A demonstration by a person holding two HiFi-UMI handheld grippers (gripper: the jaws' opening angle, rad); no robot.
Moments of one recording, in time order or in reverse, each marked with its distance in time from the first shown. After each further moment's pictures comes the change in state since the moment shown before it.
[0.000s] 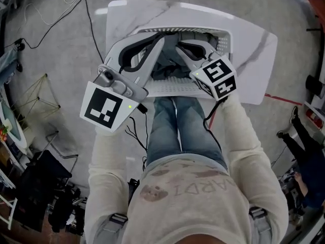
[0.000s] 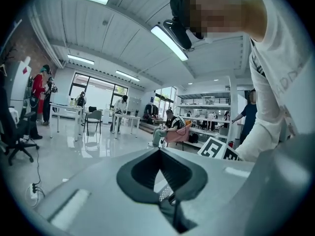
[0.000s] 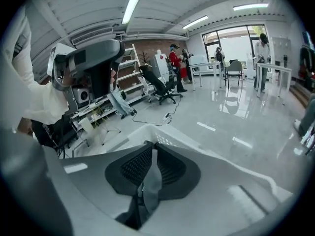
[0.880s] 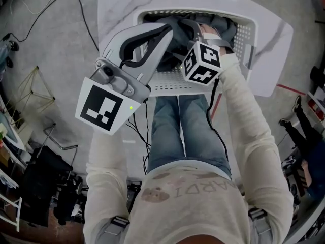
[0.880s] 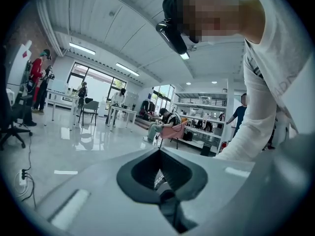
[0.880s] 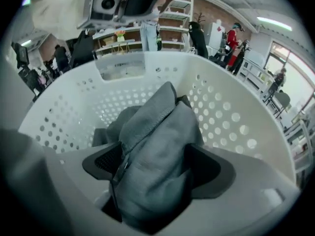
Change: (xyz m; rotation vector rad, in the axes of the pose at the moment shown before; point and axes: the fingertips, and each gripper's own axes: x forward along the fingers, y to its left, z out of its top) left arm 0.002 0.012 -0.084 -0.055 0.030 -0.075; right arm 0.103 0.004 -0.112 -0.592 0.448 0.052
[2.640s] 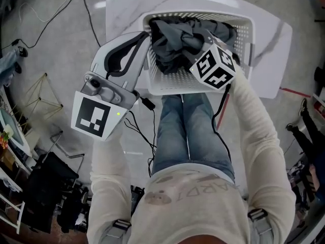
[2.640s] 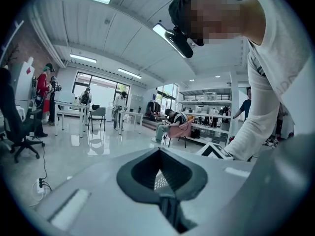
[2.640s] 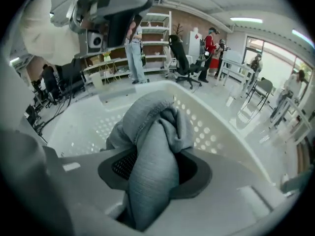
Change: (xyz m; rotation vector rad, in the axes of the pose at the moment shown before) left arm -0.049 0.008 0.017 0.066 0.001 0.103; right arm -0.046 -0.010 0.016 0.186 -0.148 -0.067
